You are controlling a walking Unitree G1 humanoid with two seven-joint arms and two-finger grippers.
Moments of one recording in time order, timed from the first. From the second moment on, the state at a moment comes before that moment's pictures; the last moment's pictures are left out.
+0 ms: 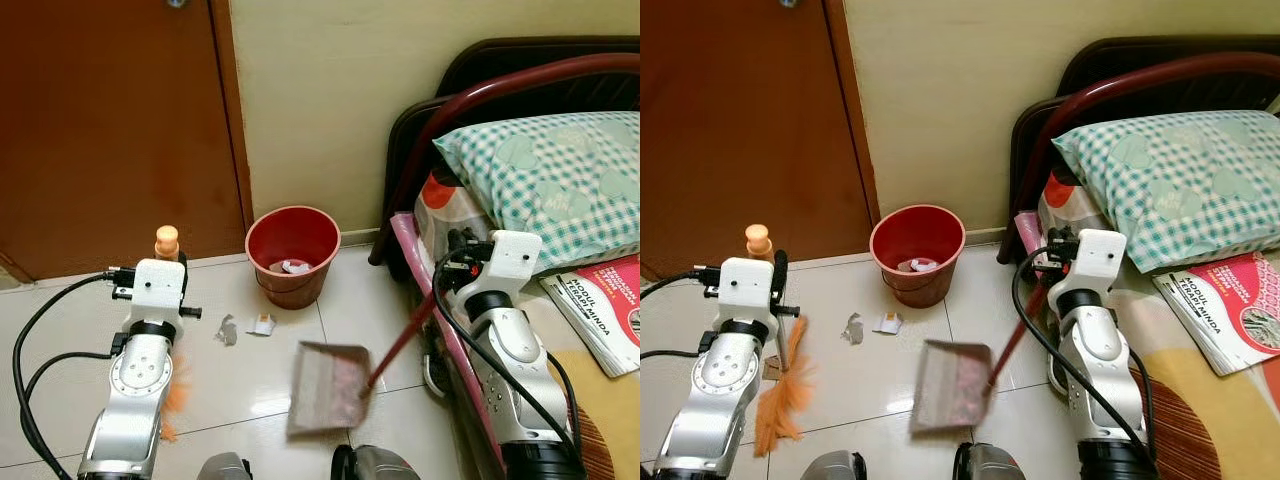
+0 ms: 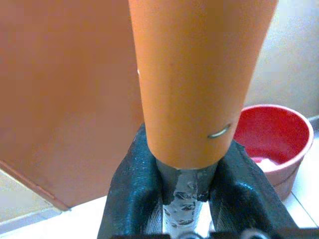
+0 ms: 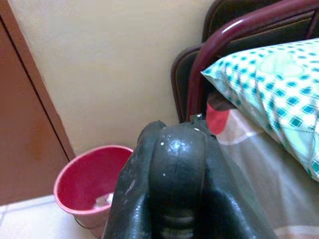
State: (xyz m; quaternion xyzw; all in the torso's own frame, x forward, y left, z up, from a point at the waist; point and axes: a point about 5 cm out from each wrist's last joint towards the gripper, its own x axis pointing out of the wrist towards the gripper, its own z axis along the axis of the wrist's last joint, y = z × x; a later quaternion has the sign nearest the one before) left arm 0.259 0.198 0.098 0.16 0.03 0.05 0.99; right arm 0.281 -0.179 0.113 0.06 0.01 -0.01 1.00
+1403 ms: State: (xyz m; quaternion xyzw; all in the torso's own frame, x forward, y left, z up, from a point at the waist) left arm 0.290 0.136 0.164 0.07 -0.07 -0.07 0.99; right arm 0.291 -0.199 0.075 -0.01 0.07 -0.06 1.00
